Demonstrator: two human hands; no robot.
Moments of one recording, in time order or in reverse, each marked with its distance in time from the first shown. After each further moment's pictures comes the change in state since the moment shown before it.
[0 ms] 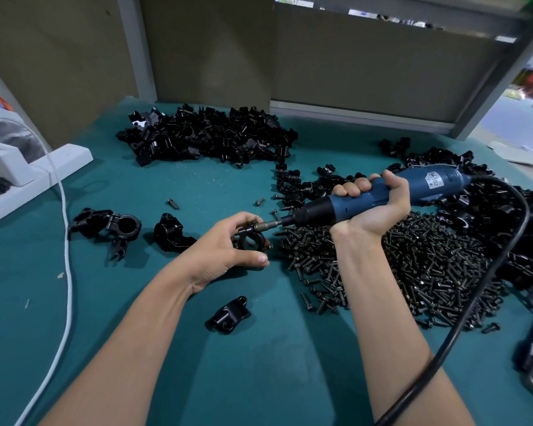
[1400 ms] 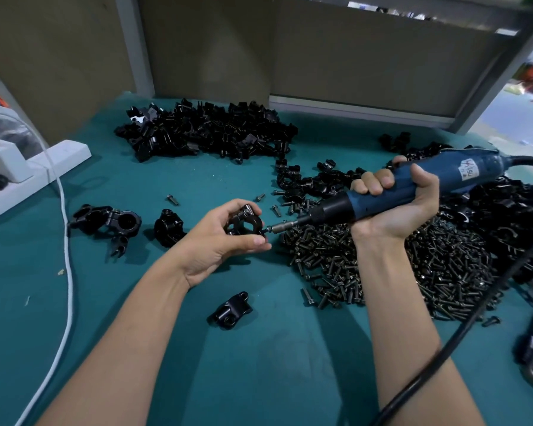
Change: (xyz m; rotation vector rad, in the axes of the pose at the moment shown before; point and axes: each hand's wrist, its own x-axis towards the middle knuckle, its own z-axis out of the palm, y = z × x) left_hand -0.005 0.008 -0.003 -0.258 0.010 0.008; right_hand -0.008 -0.023 -0.002 -0.064 -0.234 -0.040
